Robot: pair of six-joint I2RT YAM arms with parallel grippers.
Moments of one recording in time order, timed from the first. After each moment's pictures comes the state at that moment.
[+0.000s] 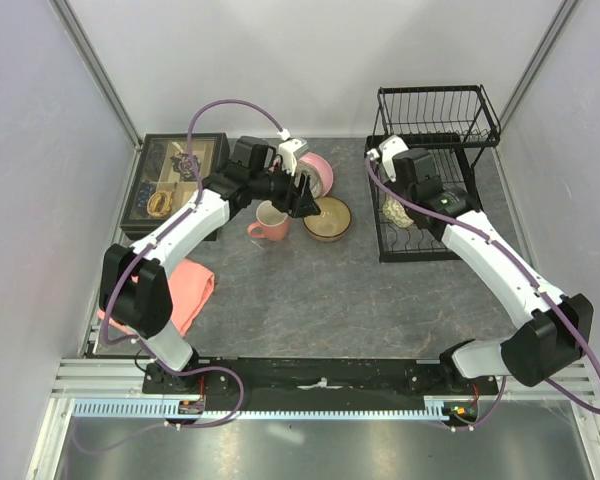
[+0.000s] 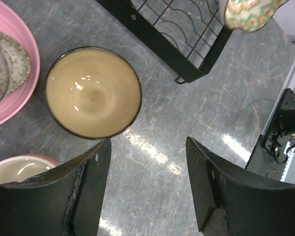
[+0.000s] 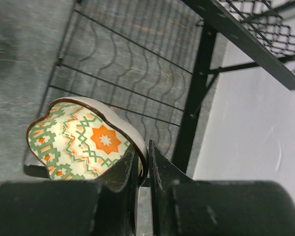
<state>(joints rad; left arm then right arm) -0.47 1.66 1.39 -0.37 0.60 -0.04 0.44 1.37 1.29 -0.61 0.49 -0.34</state>
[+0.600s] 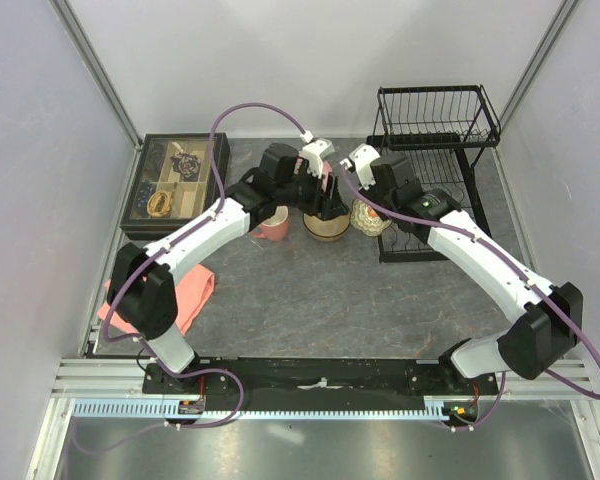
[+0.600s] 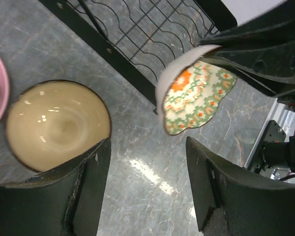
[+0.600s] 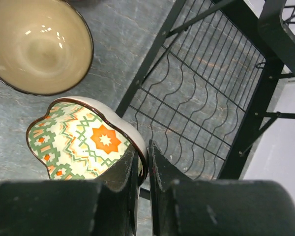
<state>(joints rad) -0.61 1.68 1.41 -0.23 0.45 -0.22 0.55 1.41 1.30 -0.60 0.32 -0.30</state>
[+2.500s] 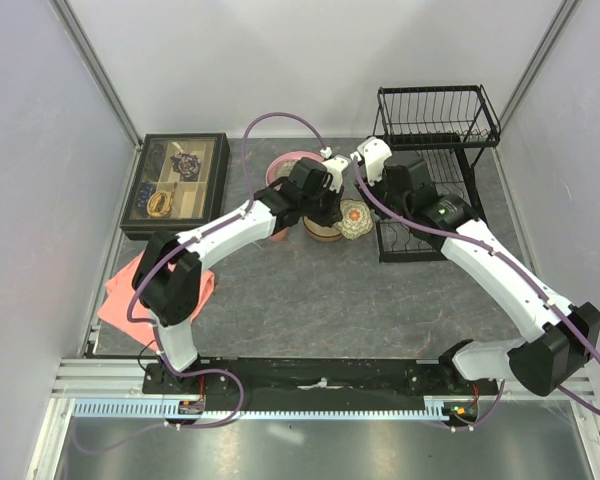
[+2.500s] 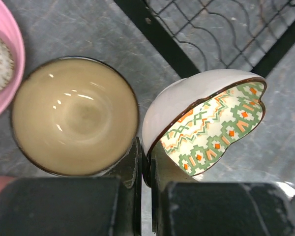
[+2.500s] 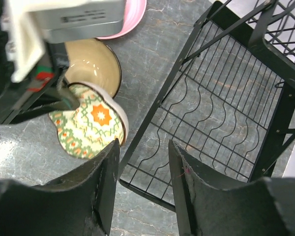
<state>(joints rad) -0.73 1.81 1.43 -0.26 0.16 -0.18 0.55 1.32 1.30 -0.55 0.19 -0.21</state>
